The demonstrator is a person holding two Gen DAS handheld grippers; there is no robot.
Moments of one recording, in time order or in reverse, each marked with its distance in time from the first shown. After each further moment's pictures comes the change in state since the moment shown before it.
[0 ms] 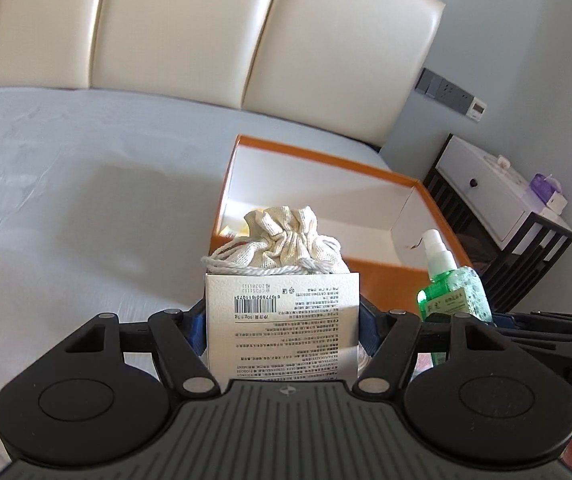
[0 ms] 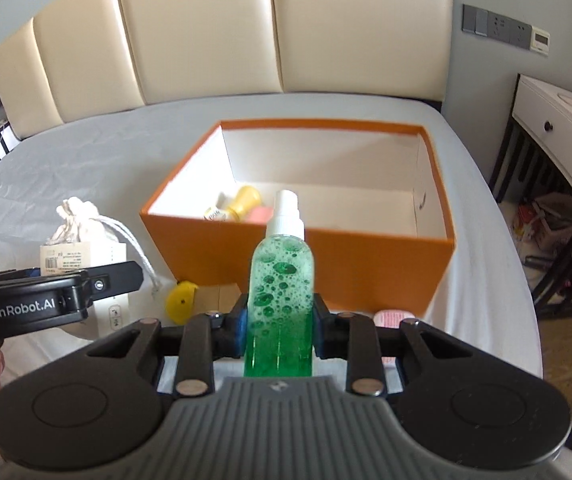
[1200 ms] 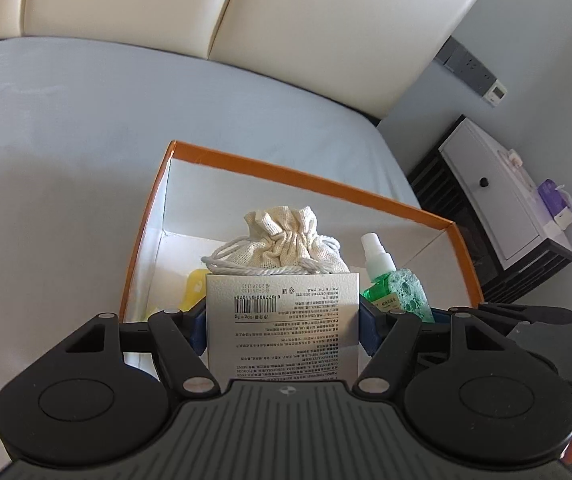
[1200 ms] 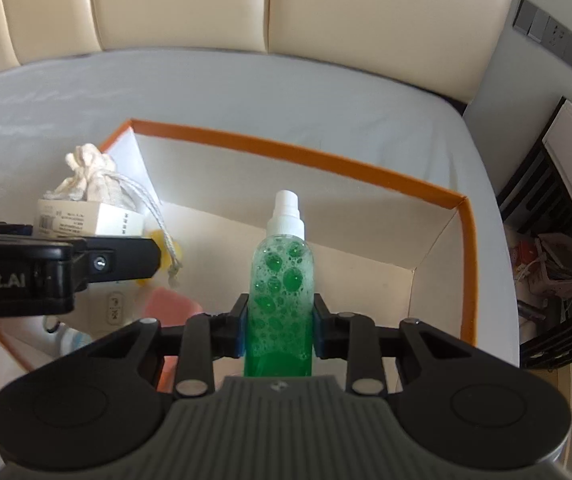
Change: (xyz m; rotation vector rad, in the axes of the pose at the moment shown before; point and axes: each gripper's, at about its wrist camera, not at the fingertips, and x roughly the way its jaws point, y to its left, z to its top) left arm 0.171 0.005 0.091 -0.077 0.223 -0.104; right arm 0.181 -0.048 0.116 -0.136 0.244 -0.109
